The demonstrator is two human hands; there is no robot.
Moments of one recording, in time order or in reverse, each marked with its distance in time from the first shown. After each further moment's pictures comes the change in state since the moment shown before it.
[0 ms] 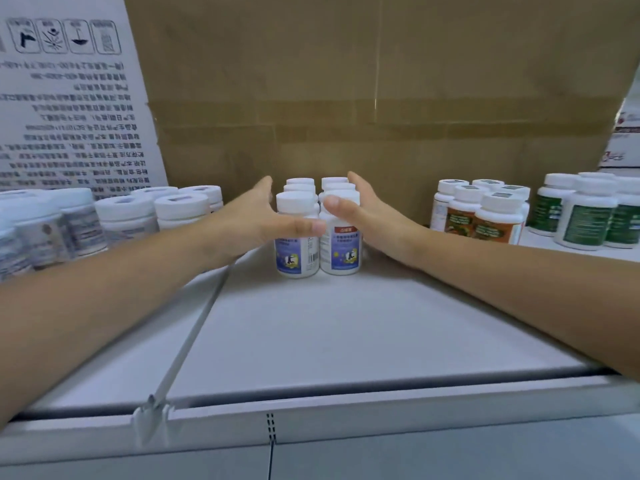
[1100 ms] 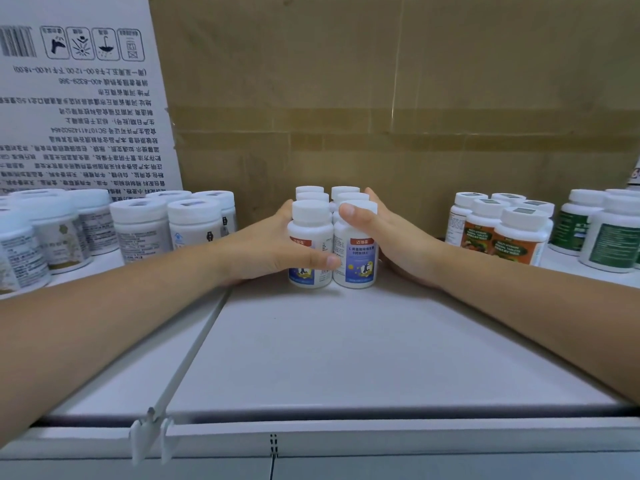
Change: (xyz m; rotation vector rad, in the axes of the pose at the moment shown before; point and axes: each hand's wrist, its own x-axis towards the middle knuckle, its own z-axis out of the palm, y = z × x) left_hand -0.007 0.000 0.017 -0.113 -0.319 0.253; right_hand 0.009 0.012 0.000 0.049 -0.088 -0.043
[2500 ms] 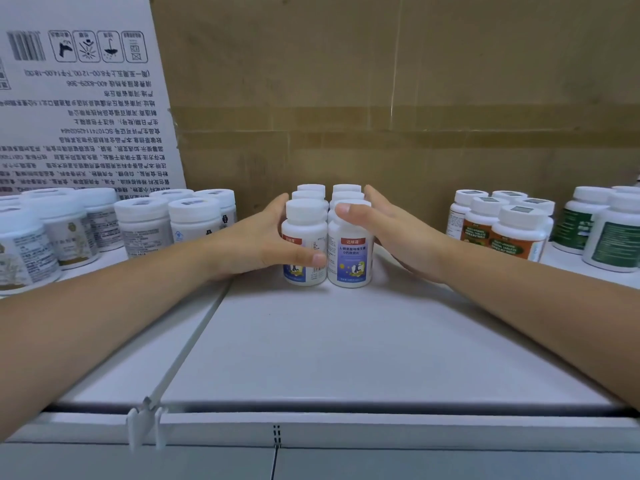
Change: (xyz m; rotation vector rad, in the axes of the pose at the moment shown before) left_hand -0.003 -0.010 -0.014 0.098 0.130 -0.184; right_hand -0.014 -0.014 -0.007 0.063 -0.035 0.019
